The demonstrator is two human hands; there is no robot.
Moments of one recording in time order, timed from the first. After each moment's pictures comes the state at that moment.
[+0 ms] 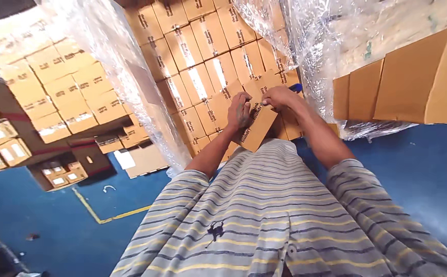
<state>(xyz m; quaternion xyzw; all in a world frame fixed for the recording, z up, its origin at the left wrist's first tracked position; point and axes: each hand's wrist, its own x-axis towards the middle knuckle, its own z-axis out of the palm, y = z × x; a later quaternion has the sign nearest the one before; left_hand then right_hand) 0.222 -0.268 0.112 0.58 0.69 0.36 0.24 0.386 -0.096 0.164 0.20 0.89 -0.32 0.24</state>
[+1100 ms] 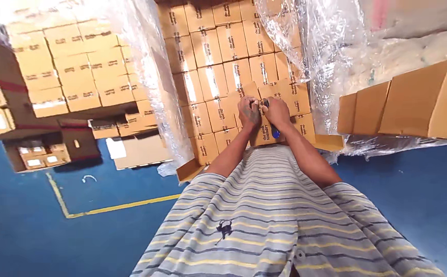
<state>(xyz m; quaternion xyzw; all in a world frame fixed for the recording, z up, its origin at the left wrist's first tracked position) 0.239 -0.288 0.121 0.30 0.81 0.44 0.24 0.331 -0.207 0.203 0.48 0.82 -0.29 0.12</state>
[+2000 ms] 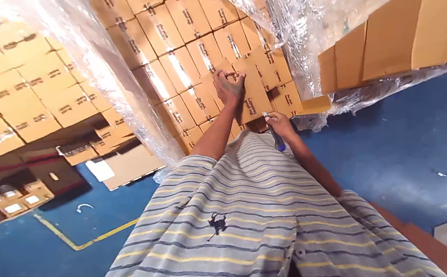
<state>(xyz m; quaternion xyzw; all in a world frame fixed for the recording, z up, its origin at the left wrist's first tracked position) 0.235 -0.269 0.133 0.29 0.86 0.31 0.27 0.477 -0.316 0.167 0.57 0.58 -0.58 -0.01</state>
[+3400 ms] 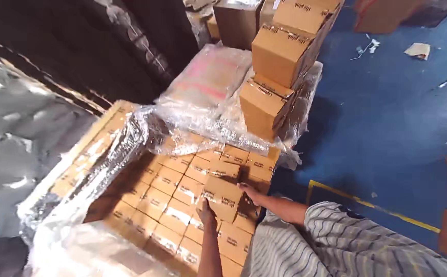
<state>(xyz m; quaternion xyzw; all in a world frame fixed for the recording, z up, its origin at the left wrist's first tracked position) 0.228 -0.302 0.105 0.18 0.74 0.46 0.45 0.454 -0.304 0.100 0.58 0.19 -0.75 -0.26</state>
